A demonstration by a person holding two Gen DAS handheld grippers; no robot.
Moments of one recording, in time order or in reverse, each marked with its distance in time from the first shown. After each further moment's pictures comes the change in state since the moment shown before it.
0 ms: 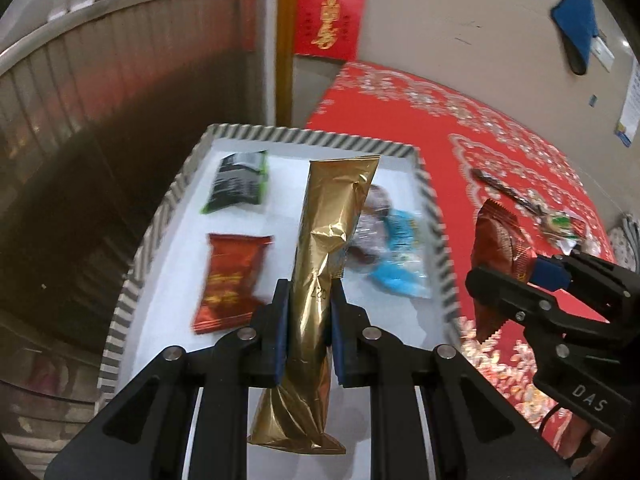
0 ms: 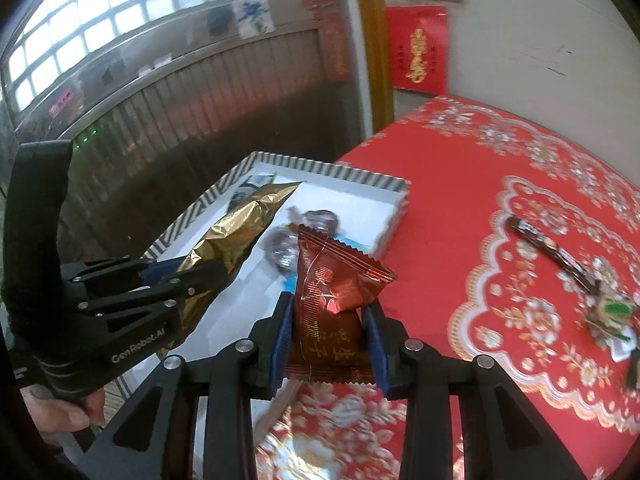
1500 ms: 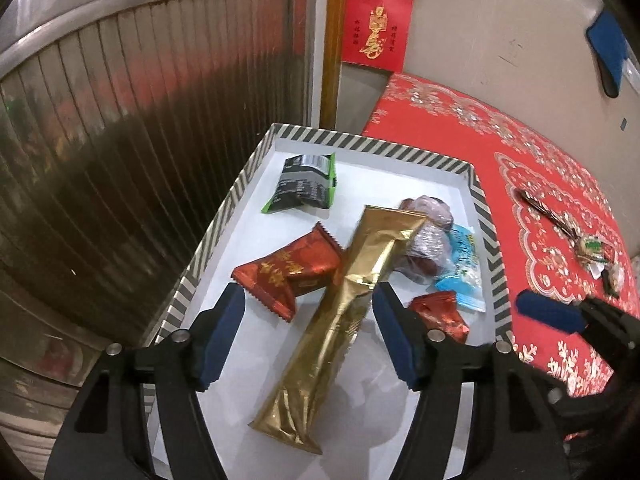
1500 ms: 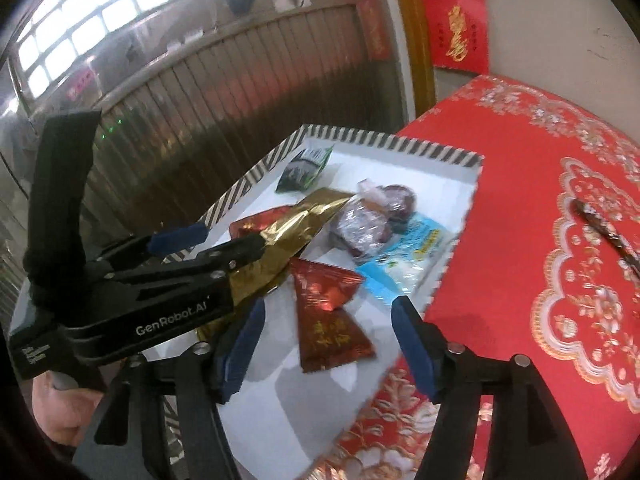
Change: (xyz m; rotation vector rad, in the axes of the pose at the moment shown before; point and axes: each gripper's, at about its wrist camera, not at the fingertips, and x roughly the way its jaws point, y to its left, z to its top) left arm 0.002 0.024 -0.002 -0.065 -0.033 0.100; right arm 0.021 0.030 -0.005 0.017 0.049 0.110
